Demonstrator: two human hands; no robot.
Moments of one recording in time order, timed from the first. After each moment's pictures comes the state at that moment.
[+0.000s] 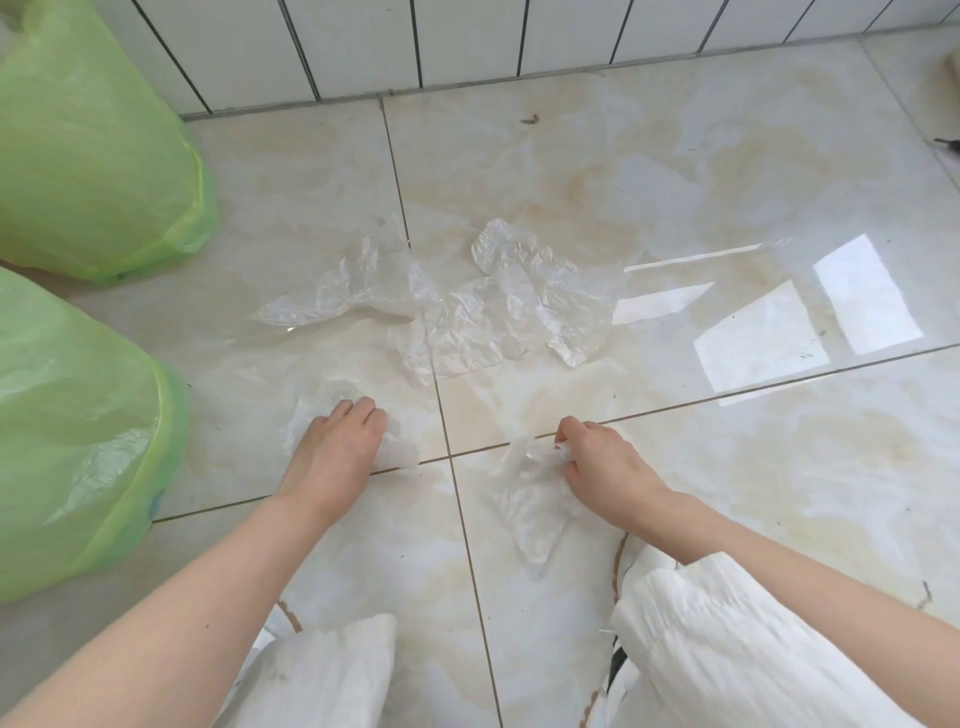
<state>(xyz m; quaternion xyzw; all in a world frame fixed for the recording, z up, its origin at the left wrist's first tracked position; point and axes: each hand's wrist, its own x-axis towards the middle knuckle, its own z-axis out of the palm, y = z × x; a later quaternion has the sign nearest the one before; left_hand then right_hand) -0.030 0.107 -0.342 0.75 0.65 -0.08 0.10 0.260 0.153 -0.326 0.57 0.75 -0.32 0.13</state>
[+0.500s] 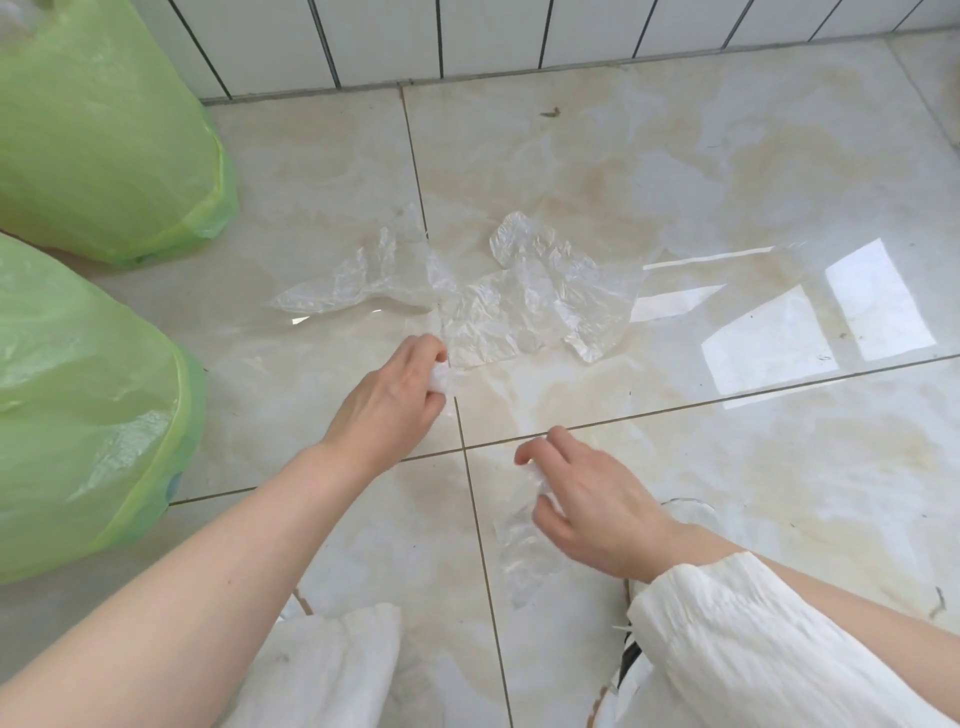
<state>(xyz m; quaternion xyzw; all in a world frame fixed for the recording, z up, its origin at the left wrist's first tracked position) 0.003 0.140 -0.296 0.67 0.69 0.13 0.24 0.236 0.120 -0.282 0.43 0.85 -0.30 0.08</state>
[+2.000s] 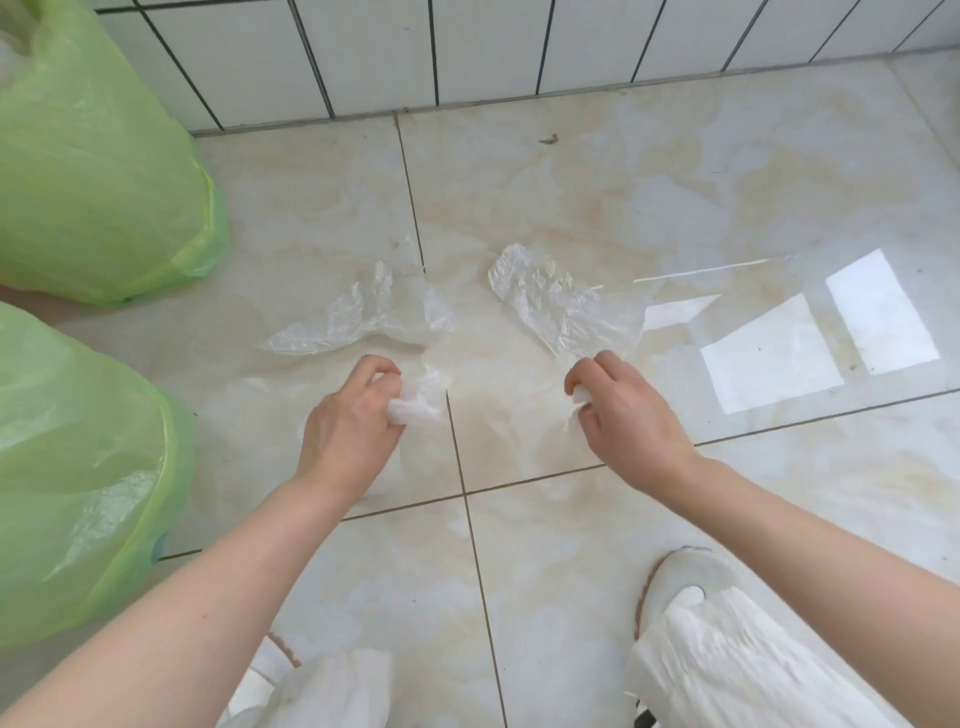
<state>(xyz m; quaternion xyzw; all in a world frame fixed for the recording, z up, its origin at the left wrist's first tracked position) -0.029 0.159 -0.324 0.67 0.72 0.13 0.13 0.243 0.219 -0.298 0.53 0.82 -0.21 -0.06</state>
